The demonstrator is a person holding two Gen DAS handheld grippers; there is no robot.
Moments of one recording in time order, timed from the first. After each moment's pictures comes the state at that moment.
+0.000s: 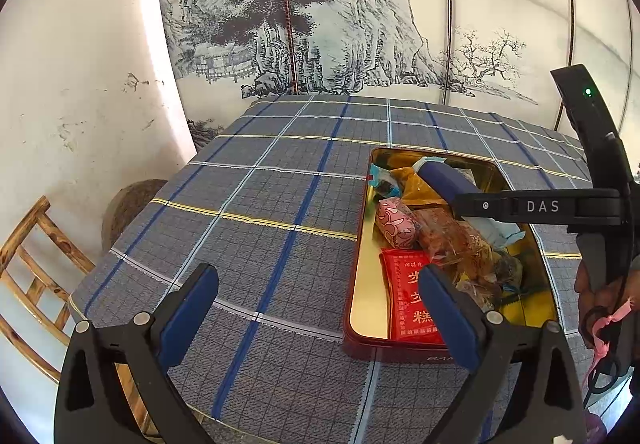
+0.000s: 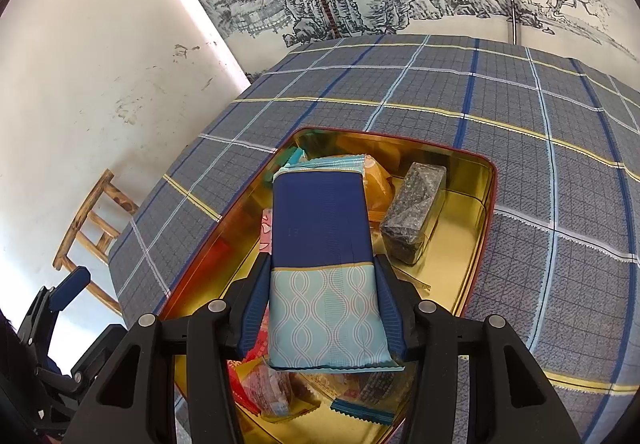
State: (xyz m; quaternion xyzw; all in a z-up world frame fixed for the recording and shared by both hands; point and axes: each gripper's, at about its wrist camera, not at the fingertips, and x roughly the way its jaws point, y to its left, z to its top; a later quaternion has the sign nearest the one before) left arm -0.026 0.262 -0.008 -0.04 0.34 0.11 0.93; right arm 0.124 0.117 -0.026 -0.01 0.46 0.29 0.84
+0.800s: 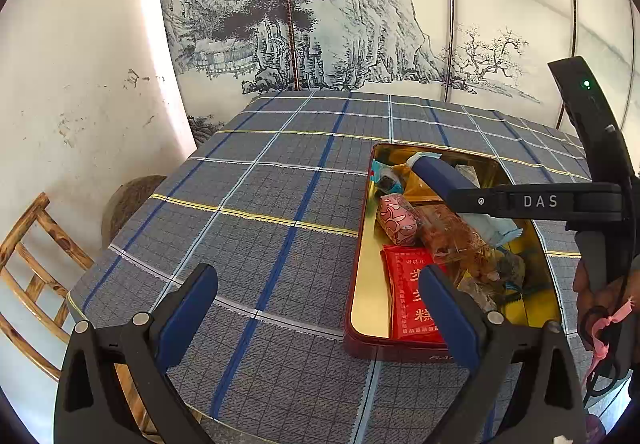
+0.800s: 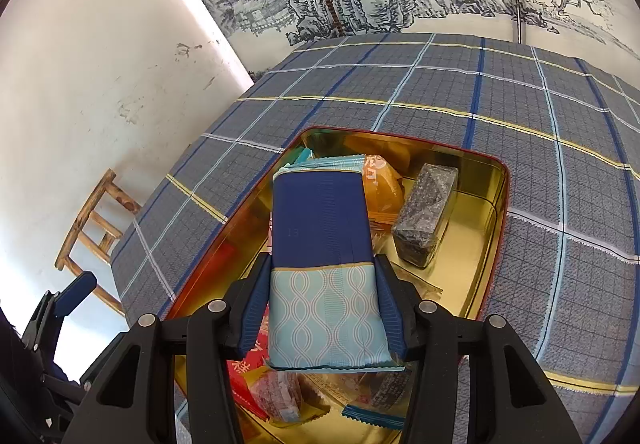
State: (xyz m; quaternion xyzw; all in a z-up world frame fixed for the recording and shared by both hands) left arm -0.026 0.264 -0.009 -0.05 0.35 0.11 0.93; right arm 0.125 0.125 -0.027 -0.01 0.46 0.30 0.84
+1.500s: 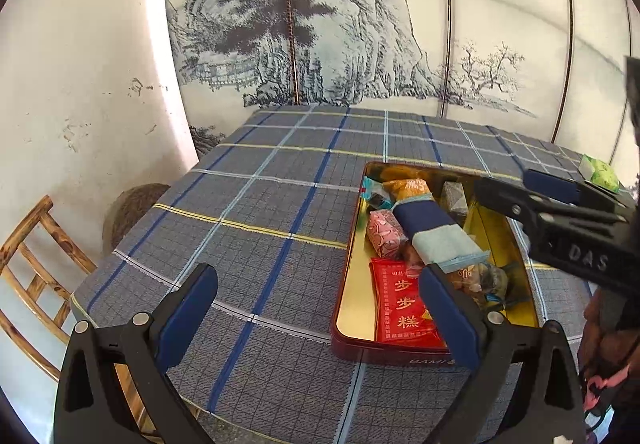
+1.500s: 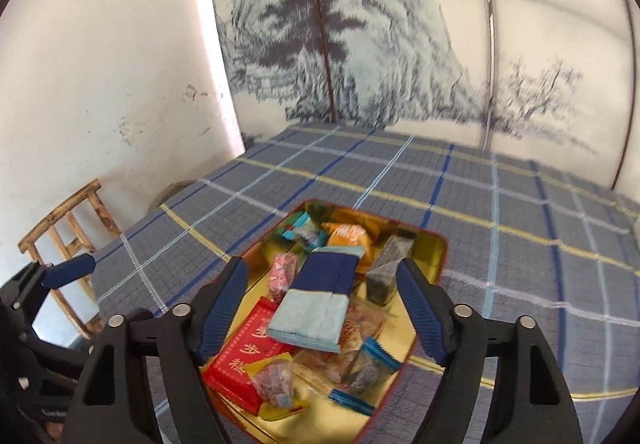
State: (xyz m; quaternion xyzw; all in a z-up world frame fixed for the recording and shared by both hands) left arm -0.040 0.254 0.005 -0.06 0.32 0.11 0.94; right arm 0.045 0.114 0.027 -0.08 0.28 0.27 0.92
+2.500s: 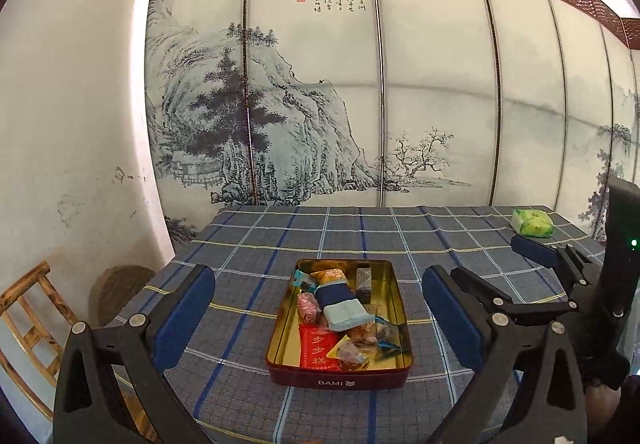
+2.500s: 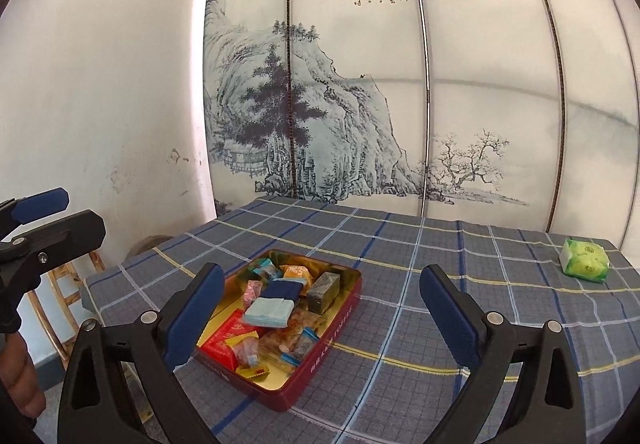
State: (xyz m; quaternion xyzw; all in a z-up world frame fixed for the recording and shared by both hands) left arm -0.129 0.188 0.111 -0.04 0.17 0.05 0.98; right arm -0.066 0.028 0.080 -0.07 0.15 0.21 0.96
